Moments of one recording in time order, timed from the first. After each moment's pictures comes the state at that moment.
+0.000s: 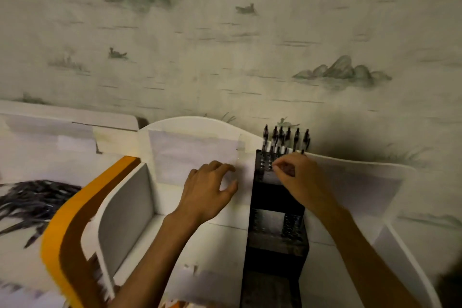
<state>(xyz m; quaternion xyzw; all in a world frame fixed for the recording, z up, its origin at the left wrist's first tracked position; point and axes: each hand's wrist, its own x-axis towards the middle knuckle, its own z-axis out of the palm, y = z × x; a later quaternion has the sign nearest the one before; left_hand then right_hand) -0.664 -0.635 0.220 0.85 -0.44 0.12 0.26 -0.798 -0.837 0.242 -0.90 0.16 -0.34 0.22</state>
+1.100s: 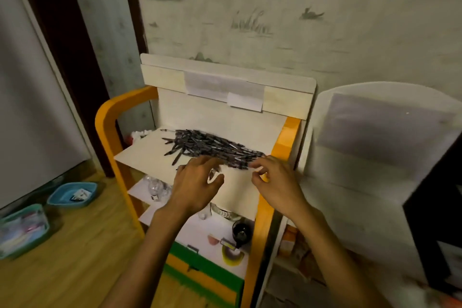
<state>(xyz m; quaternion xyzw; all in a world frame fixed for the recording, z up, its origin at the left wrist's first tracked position) -0.494 -0.148 0.146 0.92 -0.30 0.10 0.23 -0.577 -0.349 0.153 -0.92 0.03 -0.22 0.31</state>
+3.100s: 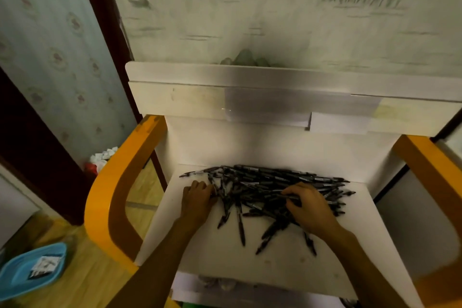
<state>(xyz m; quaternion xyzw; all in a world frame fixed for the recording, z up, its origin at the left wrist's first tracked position) 0.023 -0.072 -0.028 0.90 -0.41 0.00 0.14 -0.218 -0.276 0.042 -0.93 0.26 -0.13 0.23</state>
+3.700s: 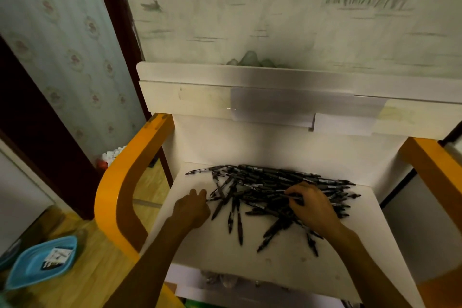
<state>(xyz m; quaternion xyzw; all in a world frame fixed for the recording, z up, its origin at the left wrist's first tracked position) 0.010 -0.042 -0.006 0.93 -0.35 -0.12 0.02 -0.218 -0.282 0.040 -0.93 0.24 -0.14 0.23</state>
